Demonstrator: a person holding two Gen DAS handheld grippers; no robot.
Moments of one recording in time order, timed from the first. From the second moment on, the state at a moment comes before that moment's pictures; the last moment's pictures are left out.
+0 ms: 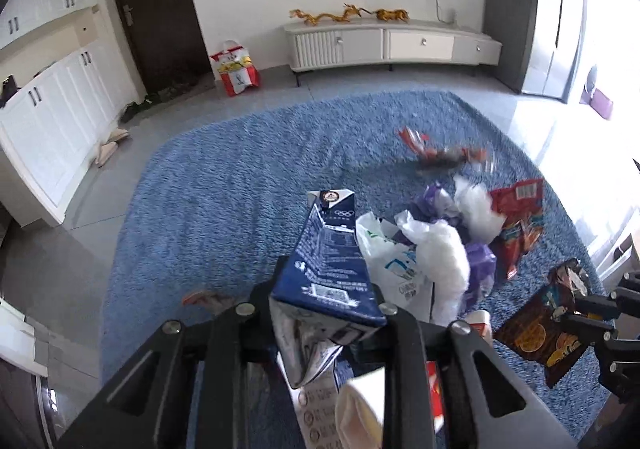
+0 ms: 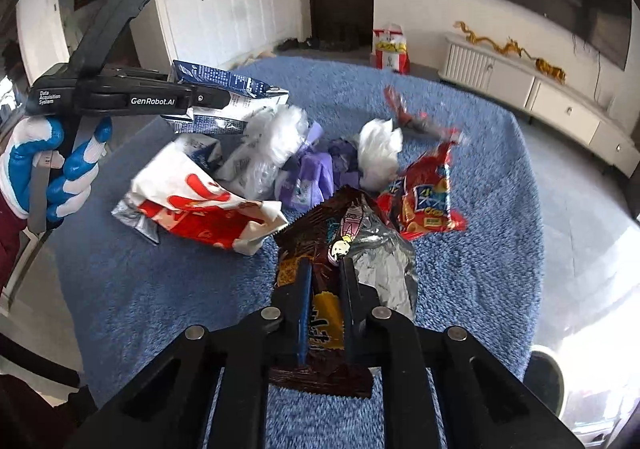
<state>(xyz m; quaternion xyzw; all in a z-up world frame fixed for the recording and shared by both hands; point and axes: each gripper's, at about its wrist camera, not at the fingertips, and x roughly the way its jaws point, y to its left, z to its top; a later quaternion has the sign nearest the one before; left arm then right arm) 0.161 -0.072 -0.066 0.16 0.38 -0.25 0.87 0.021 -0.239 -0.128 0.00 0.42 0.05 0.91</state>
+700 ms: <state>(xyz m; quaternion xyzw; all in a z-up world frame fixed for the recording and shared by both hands) 0.070 -0.100 0.018 0.12 0.32 -0.30 0.89 -0.059 -0.274 -0.073 0.02 0.32 0.01 0.95</state>
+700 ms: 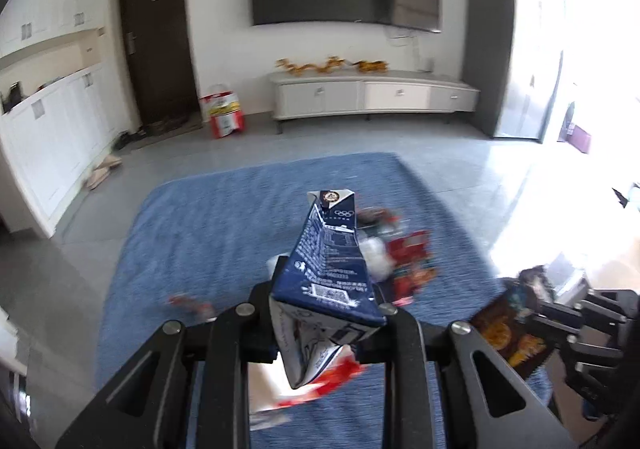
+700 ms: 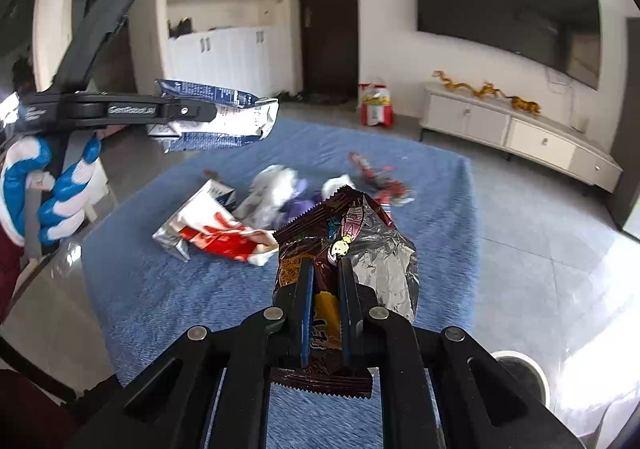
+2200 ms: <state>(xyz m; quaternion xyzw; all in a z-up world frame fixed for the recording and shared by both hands) -0.038 -0.426 -0.118 0.18 0.45 -0.55 0.69 -0.157 -0.553 -0.210 0.22 0.40 -0.31 0.83</state>
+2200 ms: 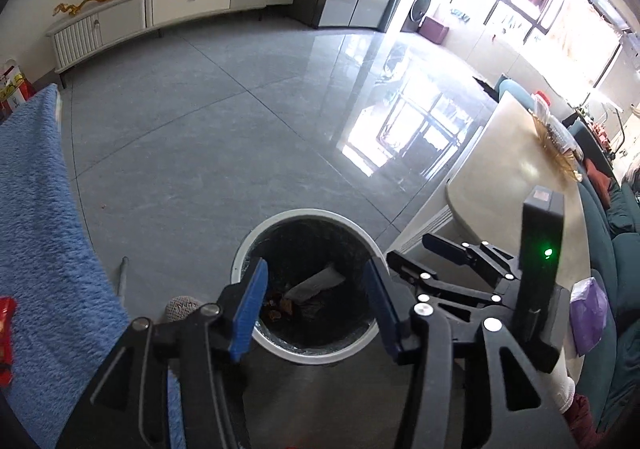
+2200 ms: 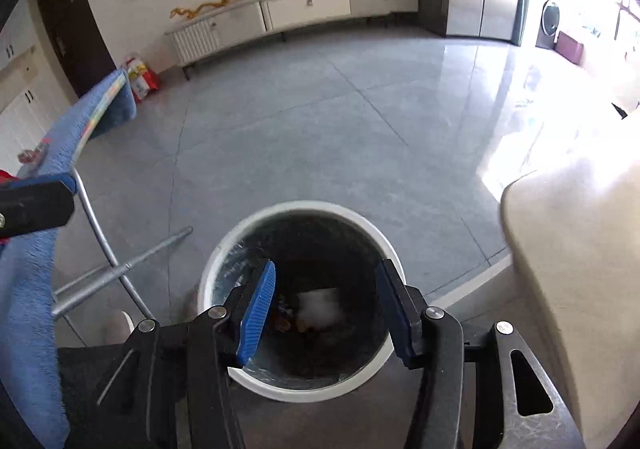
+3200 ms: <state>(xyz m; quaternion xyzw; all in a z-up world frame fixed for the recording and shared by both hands) 0.101 -0.028 -0.060 0.03 0.40 -0.29 0.87 -0.019 -0.343 -0.063 0.08 0.33 -0.07 0.94</state>
